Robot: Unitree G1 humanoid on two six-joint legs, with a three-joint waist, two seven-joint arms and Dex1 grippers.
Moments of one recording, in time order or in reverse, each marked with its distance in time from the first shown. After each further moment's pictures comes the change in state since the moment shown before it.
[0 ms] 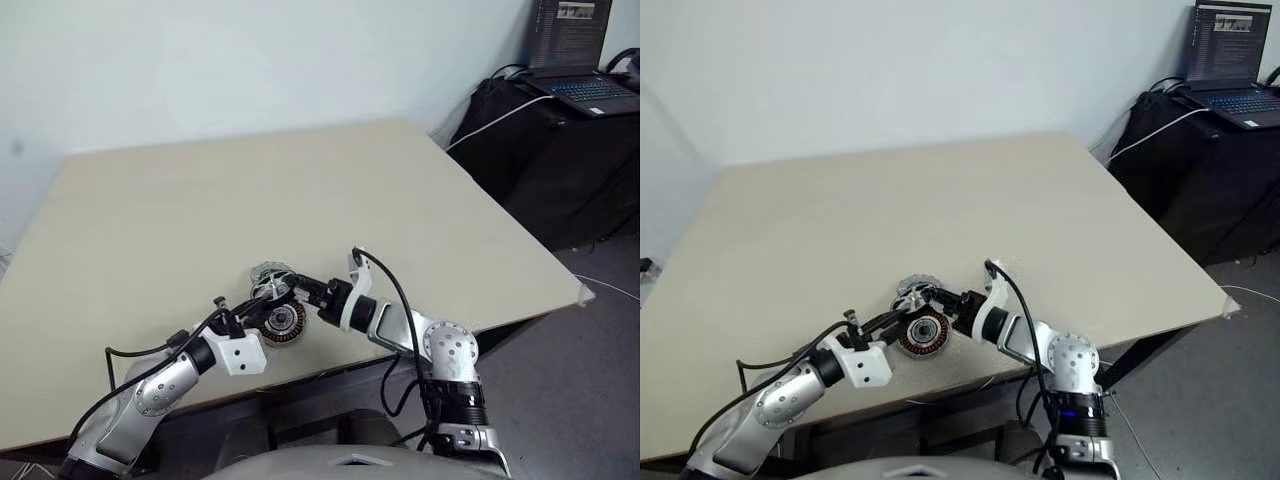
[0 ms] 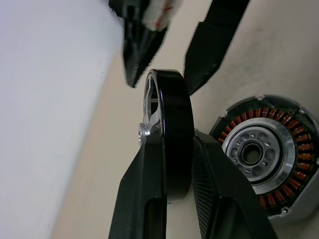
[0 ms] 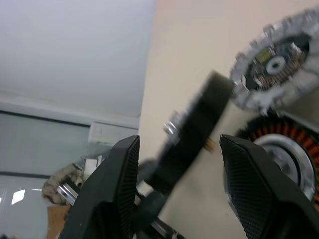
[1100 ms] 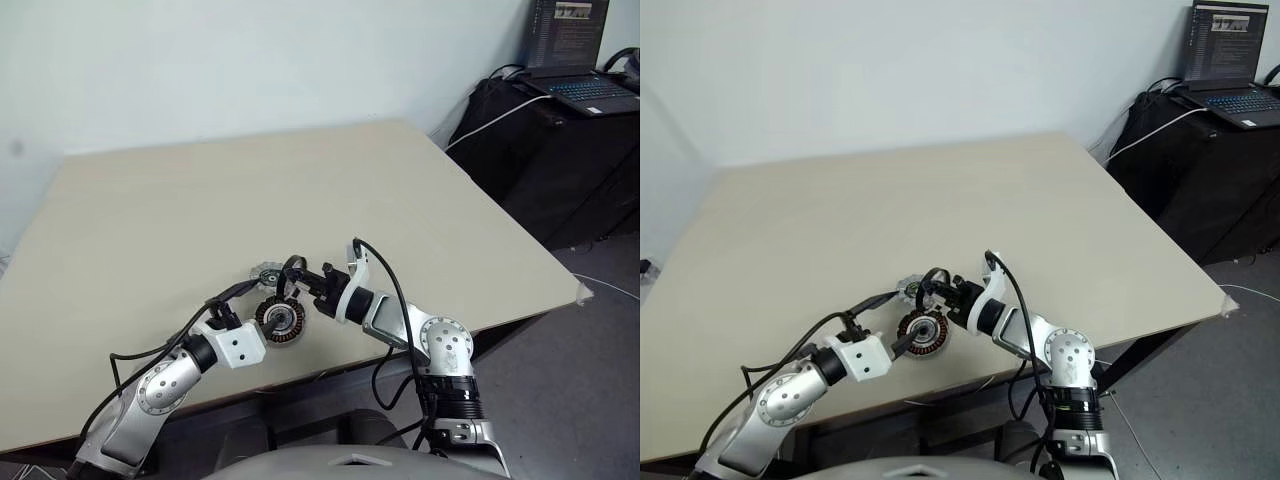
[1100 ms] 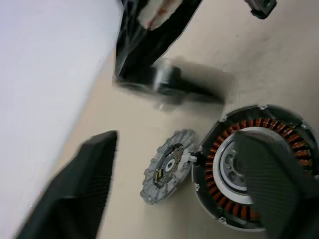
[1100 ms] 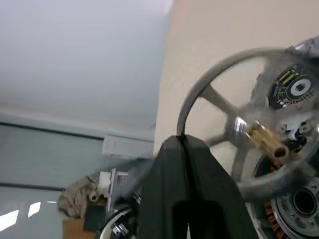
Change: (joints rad) left arm 0.006 -0.044 0.009 0.005 -0.077 0.067 -0.004; right arm -0.009 -0.002 0.035 0.018 0.117 -0.069 -0.074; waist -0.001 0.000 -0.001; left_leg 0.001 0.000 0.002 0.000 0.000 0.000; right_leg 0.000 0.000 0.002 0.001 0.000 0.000
